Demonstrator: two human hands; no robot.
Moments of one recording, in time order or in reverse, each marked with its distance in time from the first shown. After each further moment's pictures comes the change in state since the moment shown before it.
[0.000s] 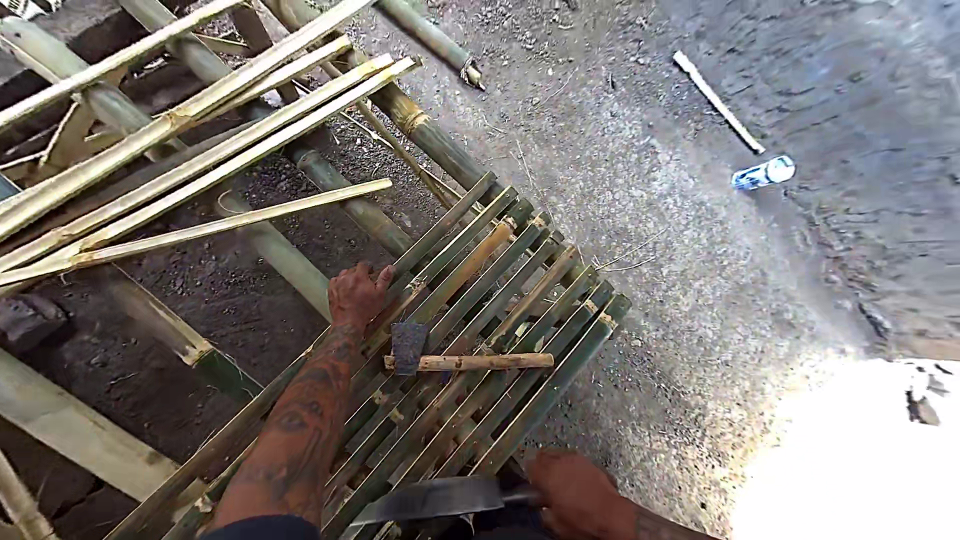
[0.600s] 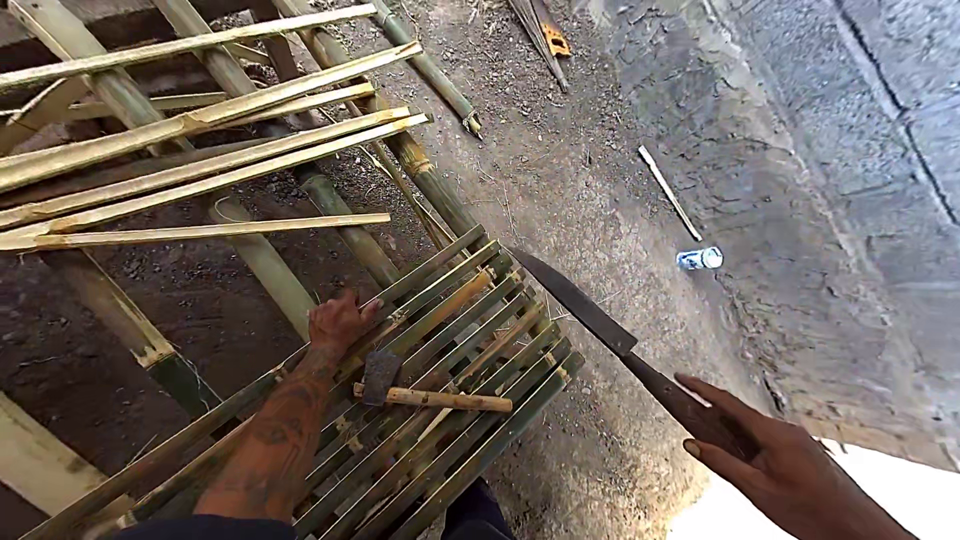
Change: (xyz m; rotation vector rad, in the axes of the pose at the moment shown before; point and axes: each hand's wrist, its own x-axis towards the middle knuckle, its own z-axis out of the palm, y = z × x) left_hand -0.005 0.013 -0.020 0.021 -0.161 -0.117; right_hand -0.198 0.120 -0.175 0.207 0.884 0.102
